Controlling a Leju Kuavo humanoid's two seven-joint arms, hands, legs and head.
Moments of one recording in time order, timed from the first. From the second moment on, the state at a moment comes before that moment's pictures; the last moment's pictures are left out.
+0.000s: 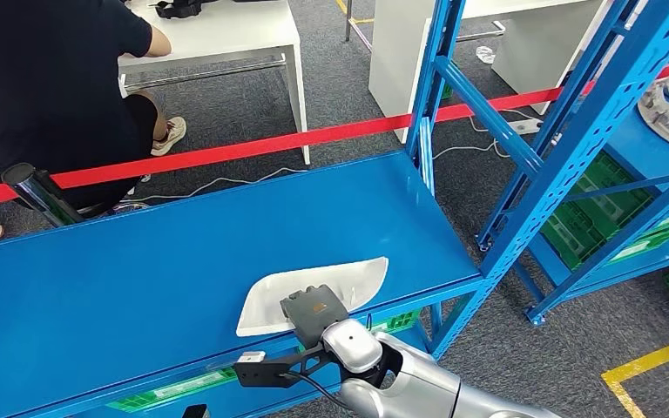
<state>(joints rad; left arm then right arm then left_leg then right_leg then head) -0.14 -0.12 0.17 -0.25 -0.23 0.14 0.00 -0.45 0.01 1.06 -1.11 0.89 0.20 0.24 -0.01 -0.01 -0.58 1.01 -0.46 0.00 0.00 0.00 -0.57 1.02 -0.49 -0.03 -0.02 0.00</state>
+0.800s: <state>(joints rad) -0.14 -0.12 0.17 -0.24 -0.21 0.14 -0.01 -0.59 0.01 0.89 -1.49 0.97 0.19 0.28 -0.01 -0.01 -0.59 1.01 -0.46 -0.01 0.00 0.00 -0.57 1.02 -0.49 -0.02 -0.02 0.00</state>
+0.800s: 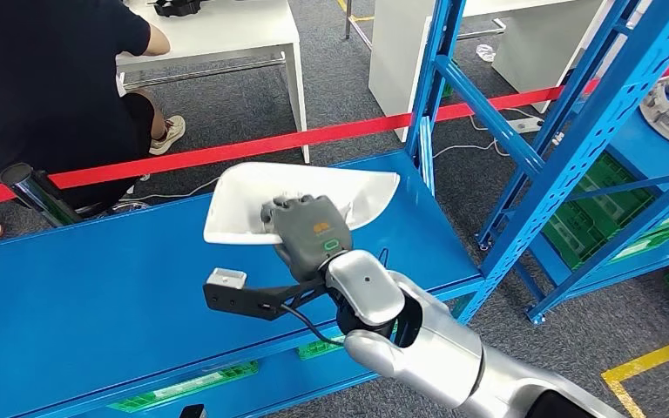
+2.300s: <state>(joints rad) -0.12 -0.06 0.19 -0.20 -0.16 0.14 0.00 -0.63 0.06 0.84 -1.77 0.67 0.10 0.01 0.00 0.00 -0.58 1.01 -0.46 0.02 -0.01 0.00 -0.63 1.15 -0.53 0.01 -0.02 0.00</state>
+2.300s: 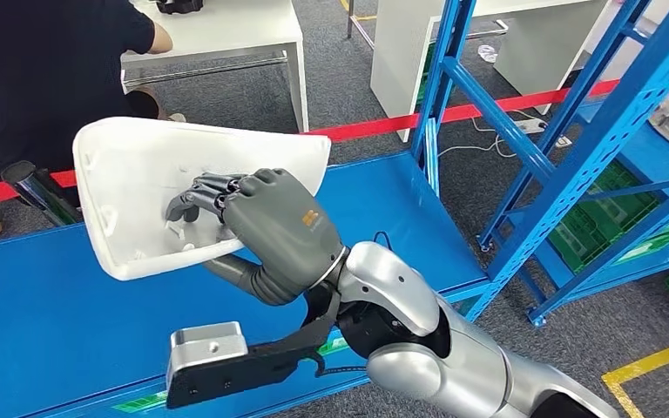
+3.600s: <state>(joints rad) -0.08 -0.05 0.21 -0.20 -0.17 0.14 -0.06 -0.63 0.08 0.87 -1.78 0.68 0.07 -0.02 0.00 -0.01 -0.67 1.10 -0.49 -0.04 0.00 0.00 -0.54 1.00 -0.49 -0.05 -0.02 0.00</state>
